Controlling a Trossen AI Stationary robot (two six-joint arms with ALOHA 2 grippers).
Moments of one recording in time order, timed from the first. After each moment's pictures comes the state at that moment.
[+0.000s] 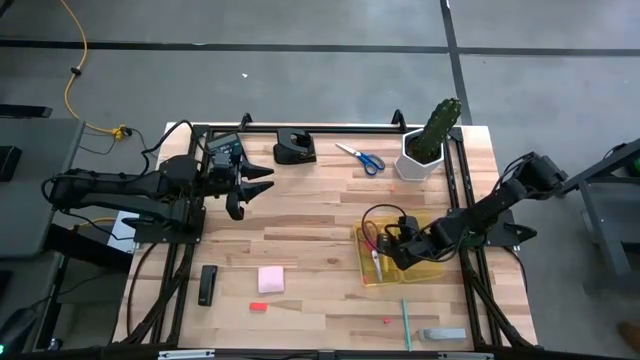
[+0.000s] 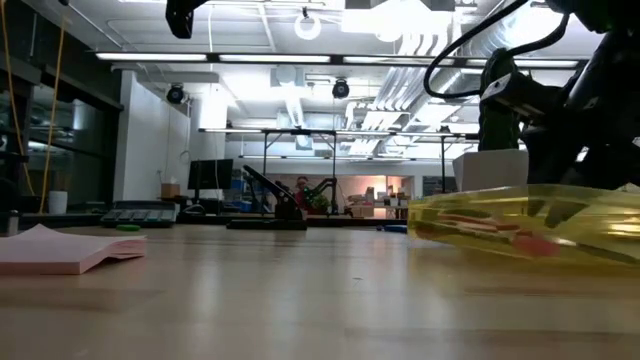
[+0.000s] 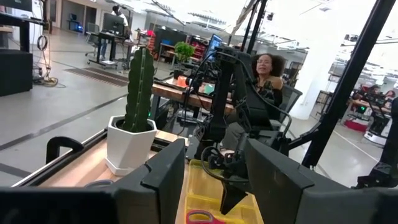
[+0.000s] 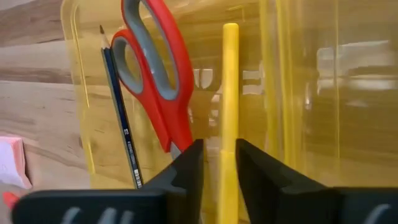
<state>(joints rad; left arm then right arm) 0.14 0.74 0.58 0.23 -0.09 -0.23 0.48 1.38 0.61 -0.38 0.34 2.00</state>
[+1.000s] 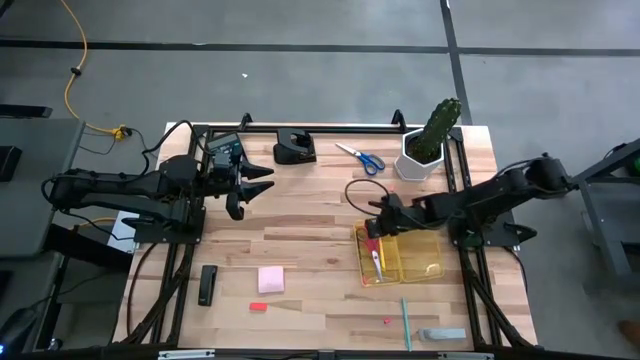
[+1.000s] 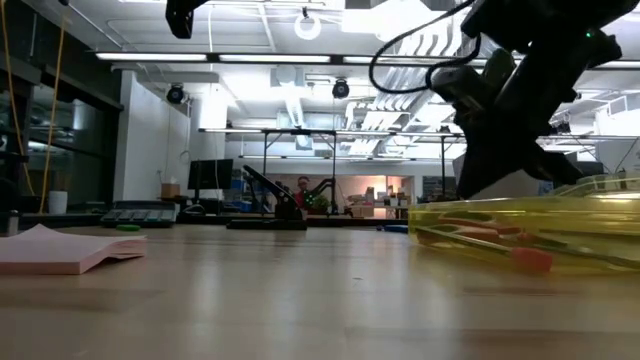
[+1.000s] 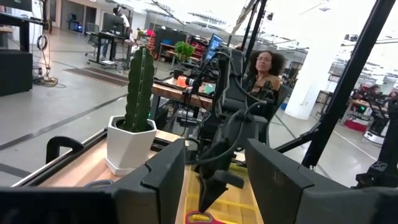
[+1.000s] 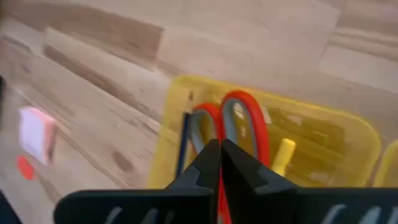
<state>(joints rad) 0.14 0.74 0.58 0.23 -0.09 -0.23 0.15 1.33 0.61 -0.23 0.16 1.36</state>
